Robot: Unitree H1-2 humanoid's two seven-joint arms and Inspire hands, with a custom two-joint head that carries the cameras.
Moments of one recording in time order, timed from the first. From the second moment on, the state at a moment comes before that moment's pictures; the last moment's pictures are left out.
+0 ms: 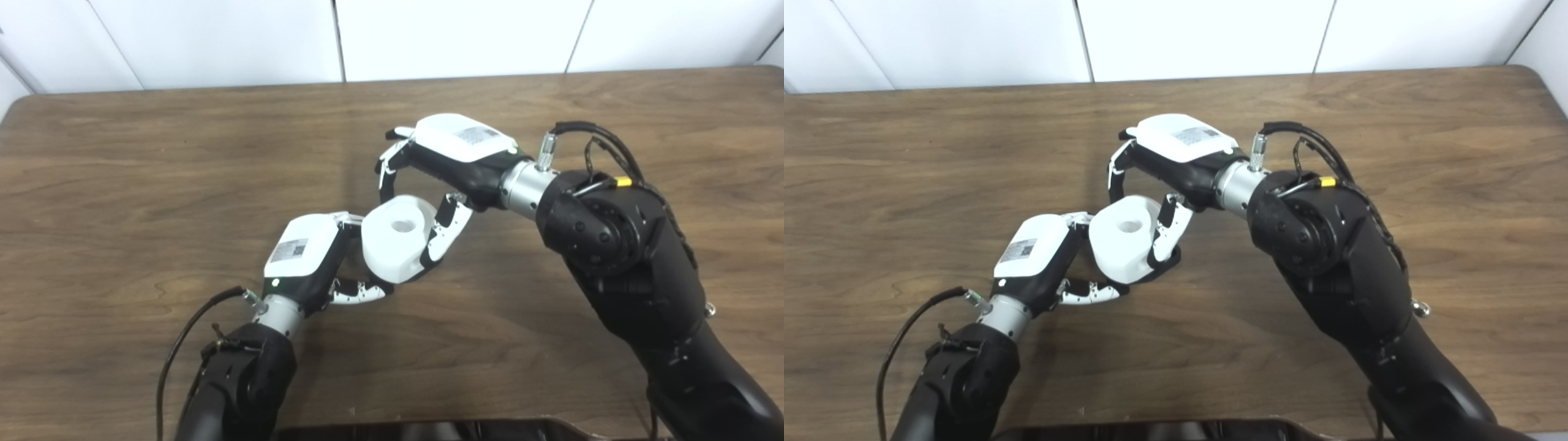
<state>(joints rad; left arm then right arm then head) 0.05 0.17 -0.35 -0.39 0.96 0.24 -0.32 -0.50 -0.25 0.43 -0.55 -0.88 0.42 0.93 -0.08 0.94</state>
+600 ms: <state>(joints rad) 0.05 0.18 -0.35 -0.40 0.96 0.23 -0.32 -0.45 -0.26 0.42 -0.55 -0.93 0.39 0.88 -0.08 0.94</state>
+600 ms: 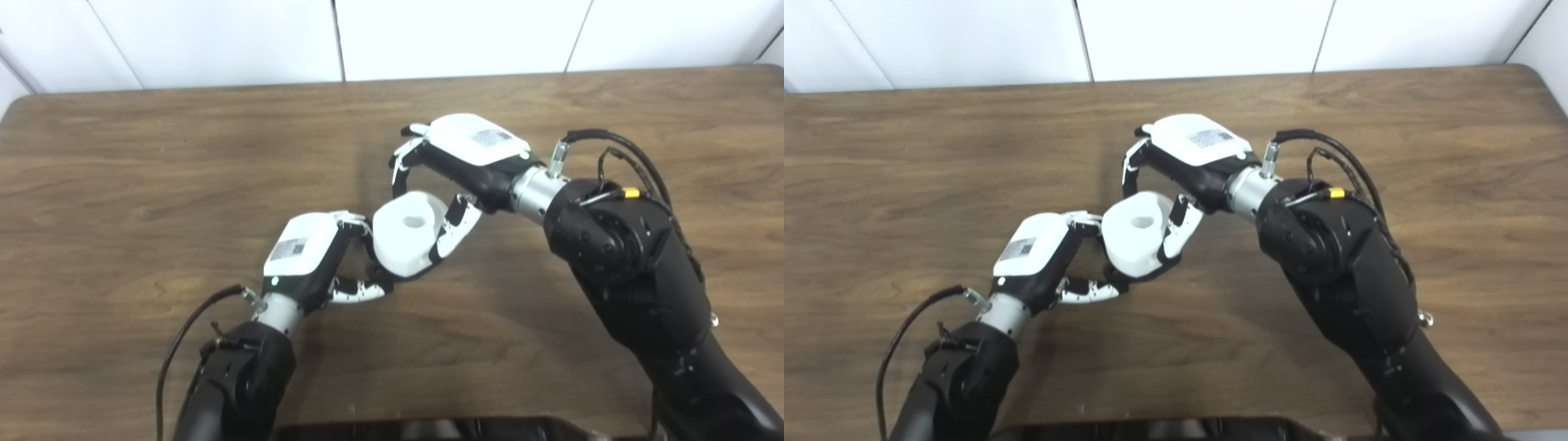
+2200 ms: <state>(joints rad) 0.05 0.17 -0.35 -0.40 0.96 0.24 -0.33 -0.39 -0.23 0.43 -0.54 -0.96 0.32 0.83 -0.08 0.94</state>
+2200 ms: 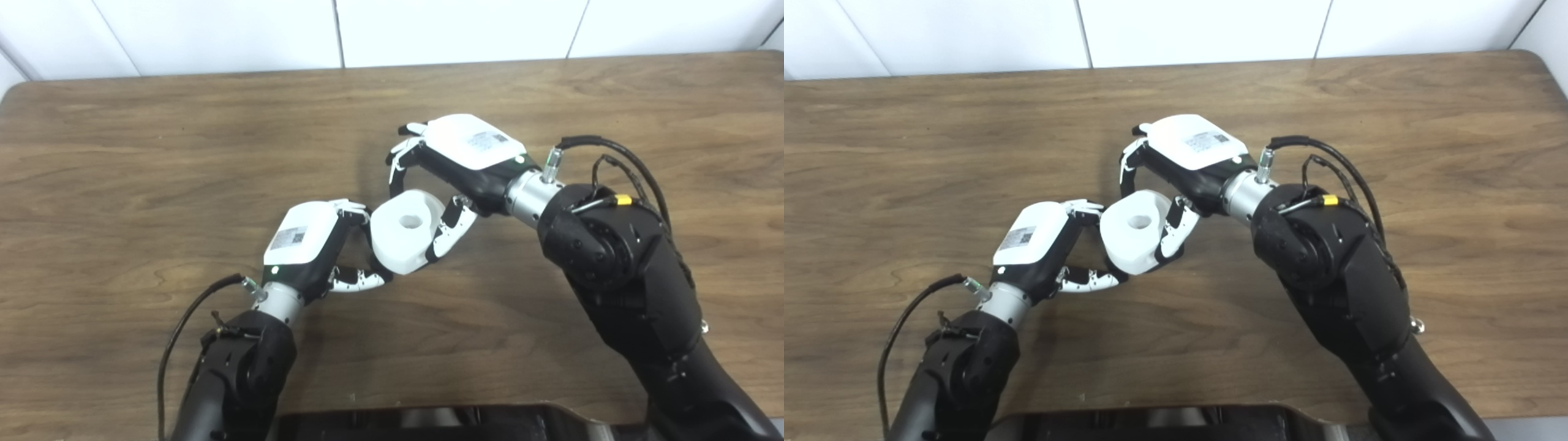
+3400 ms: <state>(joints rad) 0.05 0.17 -0.34 -0.40 0.96 0.23 -0.33 -0.37 -0.24 0.45 -0.55 -1.02 0.24 0.78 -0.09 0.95</state>
